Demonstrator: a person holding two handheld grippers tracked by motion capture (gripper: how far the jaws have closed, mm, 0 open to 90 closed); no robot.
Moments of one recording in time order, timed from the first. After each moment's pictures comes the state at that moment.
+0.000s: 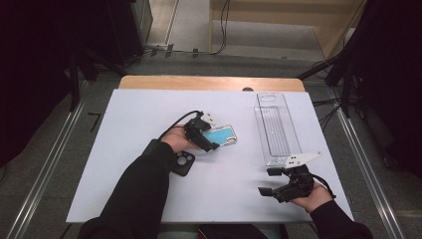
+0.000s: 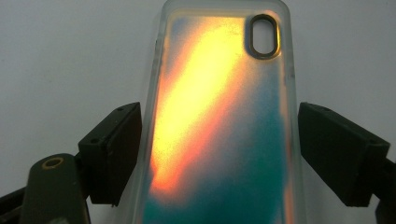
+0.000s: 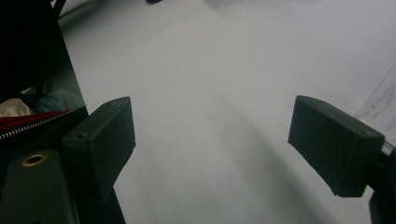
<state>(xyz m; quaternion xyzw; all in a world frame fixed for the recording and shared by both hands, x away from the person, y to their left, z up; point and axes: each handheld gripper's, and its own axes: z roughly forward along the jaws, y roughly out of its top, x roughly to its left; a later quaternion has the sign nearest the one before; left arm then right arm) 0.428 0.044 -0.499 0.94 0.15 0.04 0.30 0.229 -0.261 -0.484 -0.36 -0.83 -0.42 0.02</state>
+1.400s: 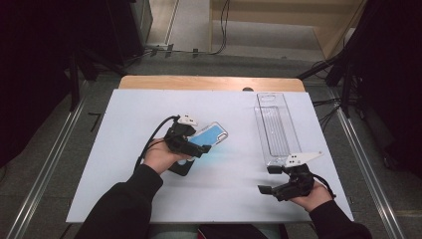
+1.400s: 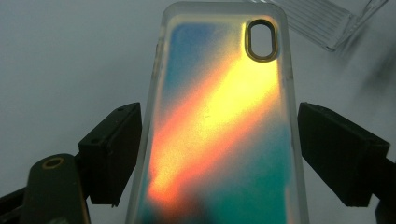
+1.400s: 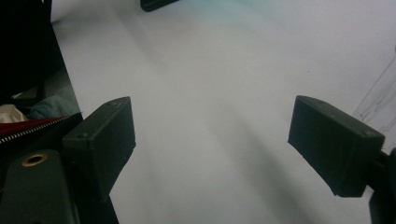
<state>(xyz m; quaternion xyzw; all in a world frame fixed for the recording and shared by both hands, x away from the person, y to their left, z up) 0.350 0.090 -0.442 0.88 0.31 0.06 0.36 0.229 -0.260 -0.481 -0.36 -0.83 -0.43 0.00</state>
